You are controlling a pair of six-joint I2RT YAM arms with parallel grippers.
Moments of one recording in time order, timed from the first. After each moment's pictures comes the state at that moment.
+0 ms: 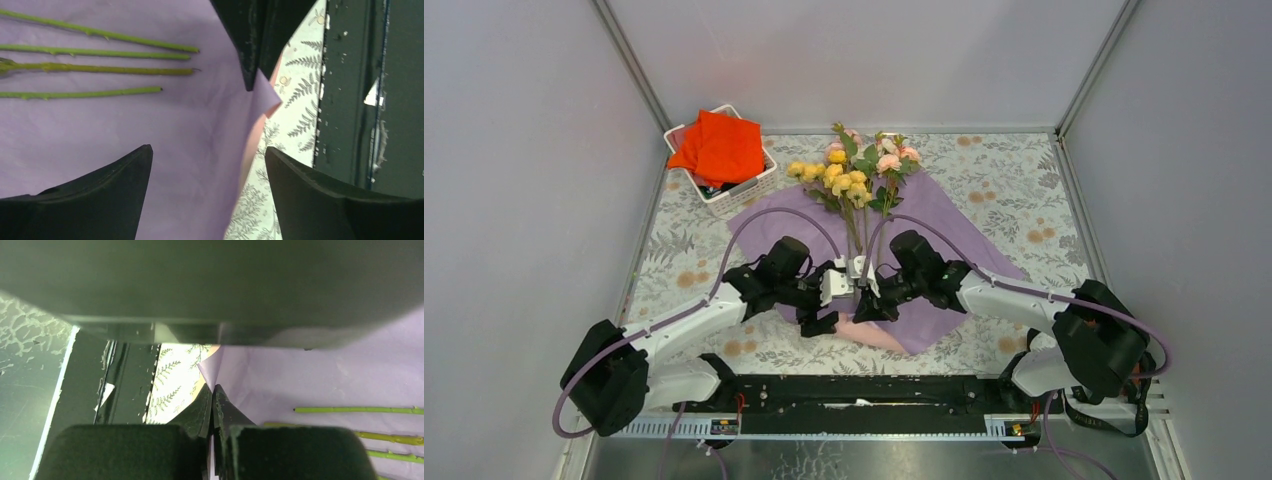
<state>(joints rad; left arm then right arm) -0.70 1.16 0.63 -0.38 0.62 0.56 0.84 1.41 0.72 -0.02 -0.81 -0.41</state>
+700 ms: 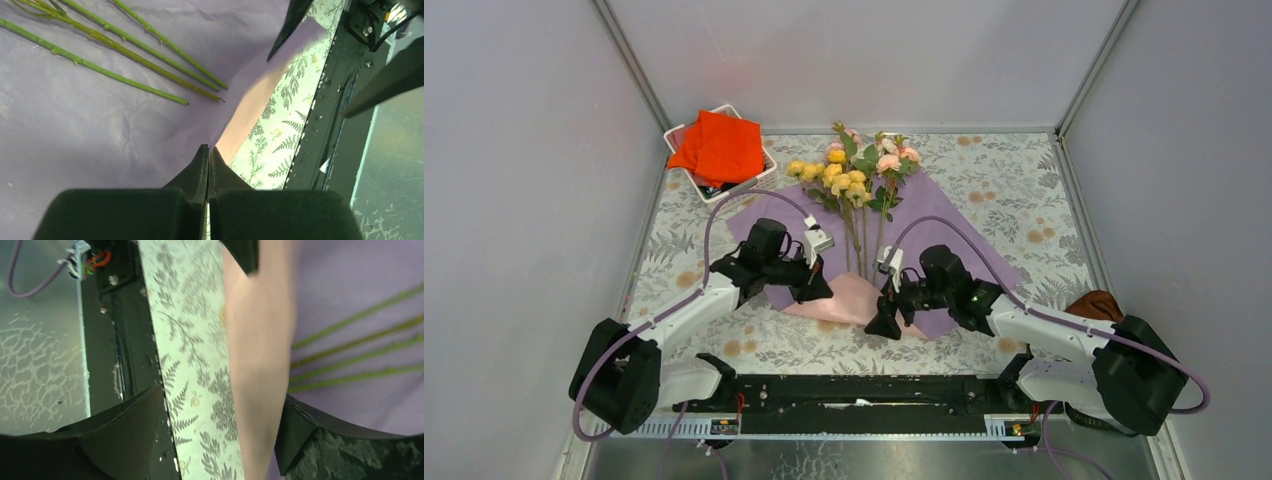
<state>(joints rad) -0.48 1.21 0.63 -0.21 0.74 0.15 0.80 1.18 0.56 0.07 -0.64 -0.01</state>
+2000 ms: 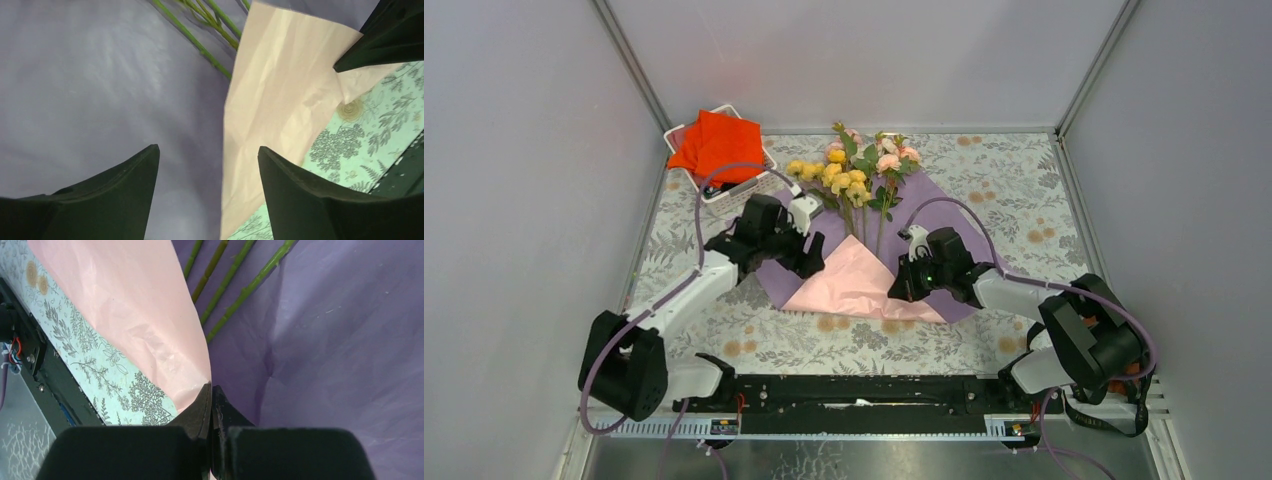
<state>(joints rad) -0.40 1.29 0.76 -0.24 0.43 0.06 0.56 1.44 0.56 0.11 -0.49 0.28</state>
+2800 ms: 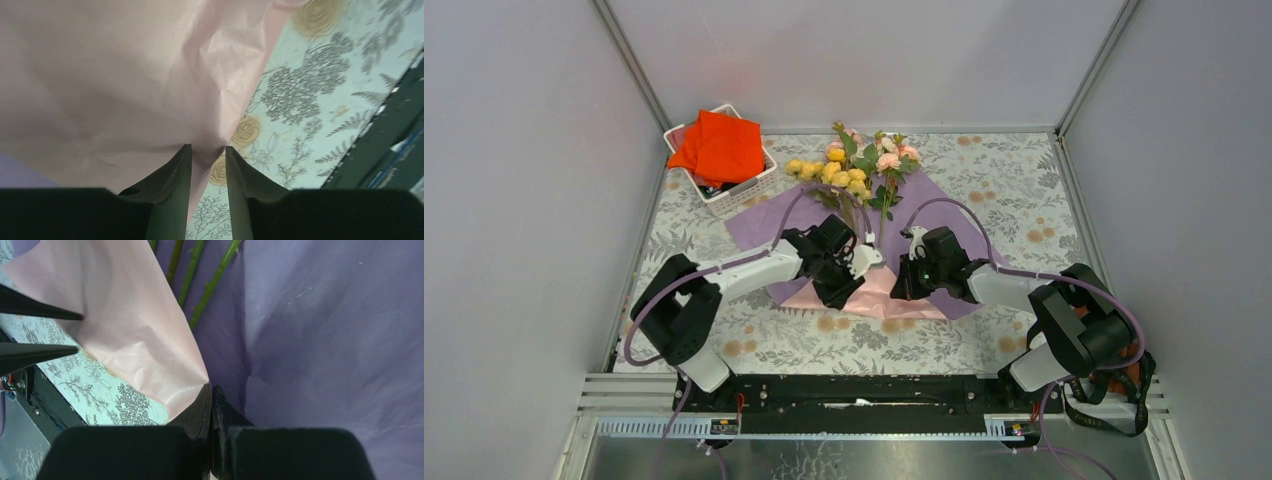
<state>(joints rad) -0.73 1.60 1.02 -0.61 0.38 0.30 0.56 1.51 0.59 0.06 -0.40 0.37</state>
